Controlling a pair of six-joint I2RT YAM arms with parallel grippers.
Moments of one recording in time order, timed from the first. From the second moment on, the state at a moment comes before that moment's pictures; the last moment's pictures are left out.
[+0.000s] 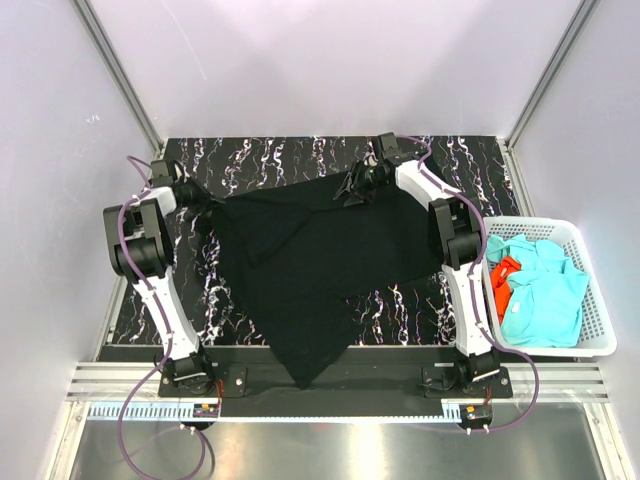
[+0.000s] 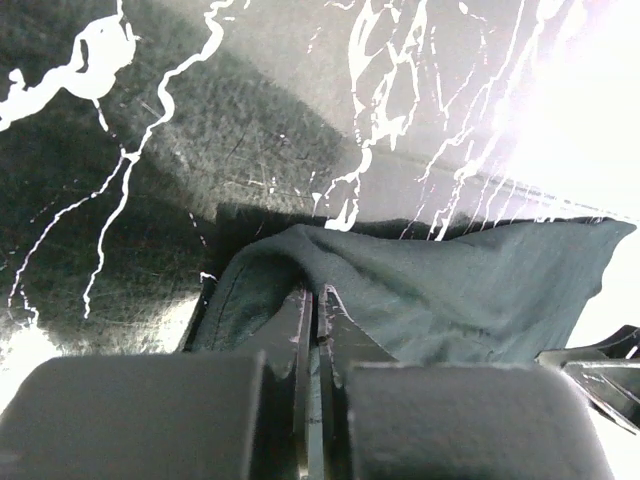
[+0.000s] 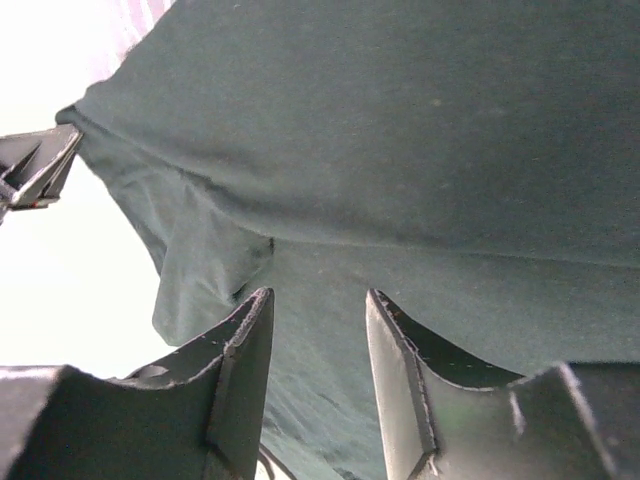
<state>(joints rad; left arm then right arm) 0.25 2.13 1.44 -0.20 0.50 -0.64 0.32 2.40 2.00 -0.56 -0.54 0.70</state>
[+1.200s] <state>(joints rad) 0.05 1.47 1.04 -0.36 0.36 -0.60 0.25 2.23 1.85 -0.54 -0.49 0.66</state>
